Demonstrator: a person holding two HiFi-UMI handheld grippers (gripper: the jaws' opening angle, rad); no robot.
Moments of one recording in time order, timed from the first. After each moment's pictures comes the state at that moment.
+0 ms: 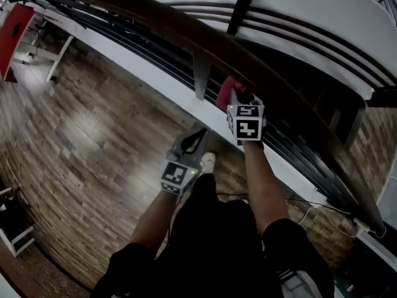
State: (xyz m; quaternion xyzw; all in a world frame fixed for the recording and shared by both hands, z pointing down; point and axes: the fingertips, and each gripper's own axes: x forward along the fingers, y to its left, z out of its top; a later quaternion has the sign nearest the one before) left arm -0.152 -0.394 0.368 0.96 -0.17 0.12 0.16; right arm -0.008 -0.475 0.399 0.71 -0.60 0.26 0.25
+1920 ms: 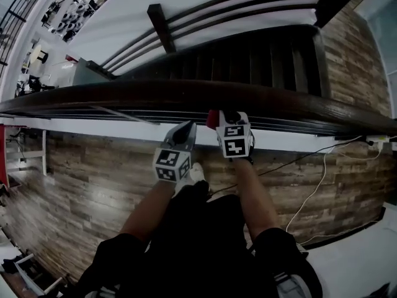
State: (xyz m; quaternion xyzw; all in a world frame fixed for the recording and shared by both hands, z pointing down) left arm 0.015 -0.286 0.370 0.97 0.00 0.20 0.14; right arm 0.112 -0.234 0.404 0.83 -0.44 0.31 0.14
